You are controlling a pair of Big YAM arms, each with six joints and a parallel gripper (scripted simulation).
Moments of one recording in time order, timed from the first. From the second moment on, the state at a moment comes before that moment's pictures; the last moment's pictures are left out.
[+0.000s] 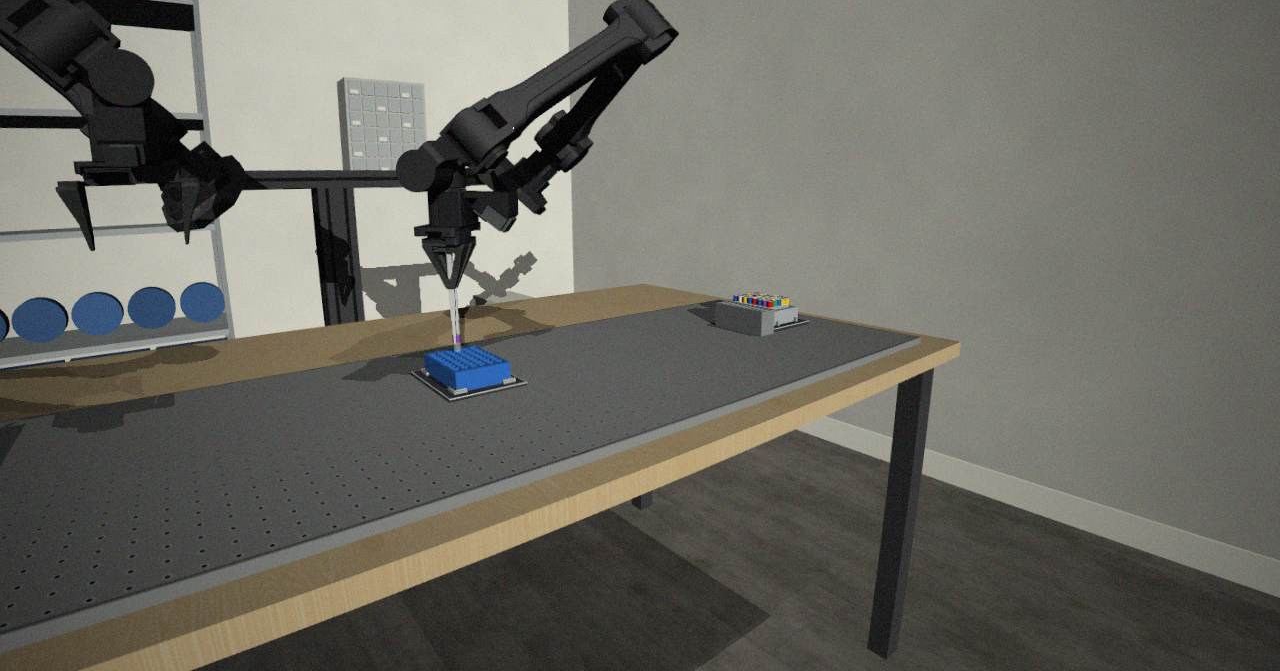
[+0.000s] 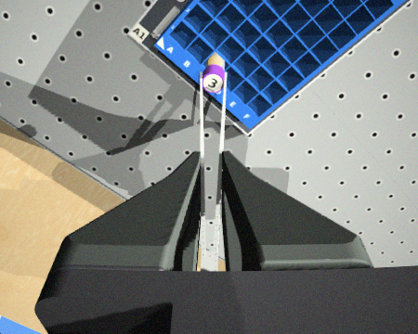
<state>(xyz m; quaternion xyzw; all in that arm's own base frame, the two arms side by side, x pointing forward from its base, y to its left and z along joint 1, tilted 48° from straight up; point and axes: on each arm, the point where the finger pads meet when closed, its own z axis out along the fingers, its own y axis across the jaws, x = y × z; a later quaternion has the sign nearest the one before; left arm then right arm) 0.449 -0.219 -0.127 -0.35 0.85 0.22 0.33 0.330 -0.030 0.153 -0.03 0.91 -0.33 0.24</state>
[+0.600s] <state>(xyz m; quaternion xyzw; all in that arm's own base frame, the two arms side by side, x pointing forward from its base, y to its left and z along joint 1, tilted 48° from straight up) 0.451 -0.217 -0.129 -0.35 0.85 0.22 0.33 0.330 -0.030 0.153 -0.03 0.91 -0.33 0.24</state>
